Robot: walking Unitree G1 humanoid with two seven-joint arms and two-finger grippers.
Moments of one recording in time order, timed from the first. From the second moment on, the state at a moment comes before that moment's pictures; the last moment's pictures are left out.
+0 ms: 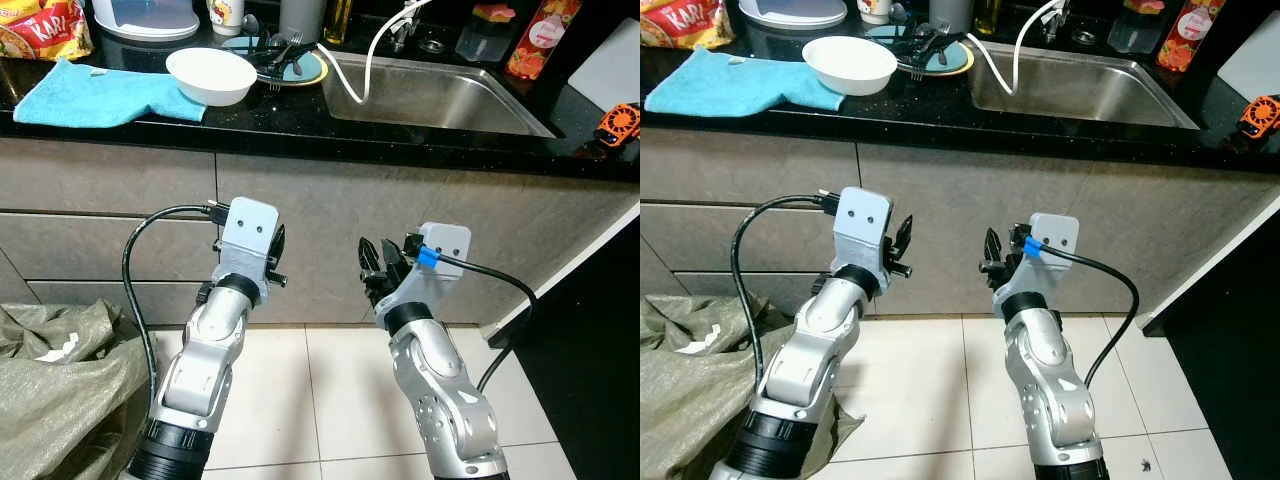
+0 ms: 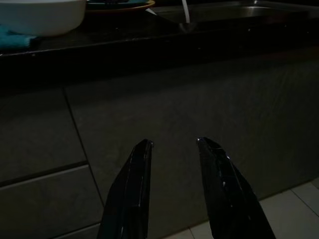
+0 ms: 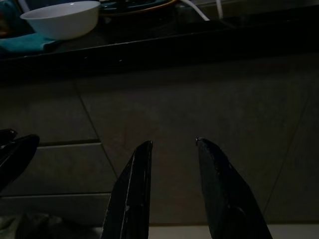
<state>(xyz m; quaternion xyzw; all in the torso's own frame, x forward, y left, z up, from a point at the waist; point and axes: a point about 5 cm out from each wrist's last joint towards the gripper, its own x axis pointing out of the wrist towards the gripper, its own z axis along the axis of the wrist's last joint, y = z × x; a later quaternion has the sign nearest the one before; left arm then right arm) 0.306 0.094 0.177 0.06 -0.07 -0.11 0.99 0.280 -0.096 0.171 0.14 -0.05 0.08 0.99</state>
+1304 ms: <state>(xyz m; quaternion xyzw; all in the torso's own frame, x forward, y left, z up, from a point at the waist) 0.304 0.094 0.175 0.06 -0.07 -0.11 0.99 0.297 -0.079 0.182 0.16 -0.06 0.10 0.98</state>
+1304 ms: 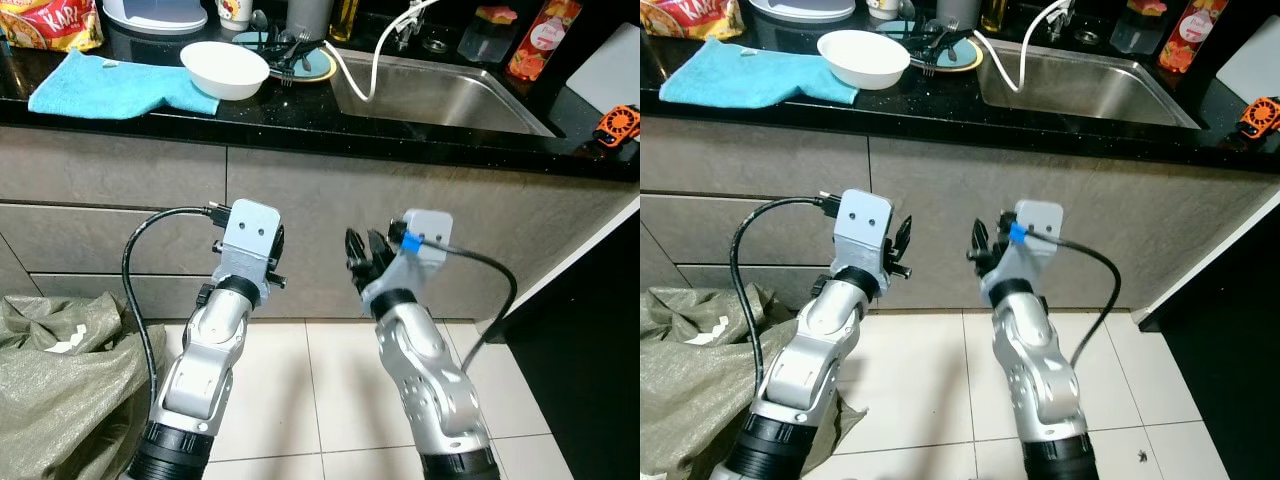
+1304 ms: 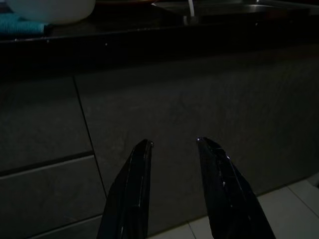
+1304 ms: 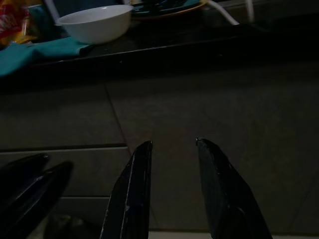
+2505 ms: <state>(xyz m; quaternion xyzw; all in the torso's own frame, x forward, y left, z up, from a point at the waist) 0.291 0.124 0.129 0.18 -0.02 -0.17 0.97 0.301 -0.132 0.117 0.19 0.03 -0.03 0.98</state>
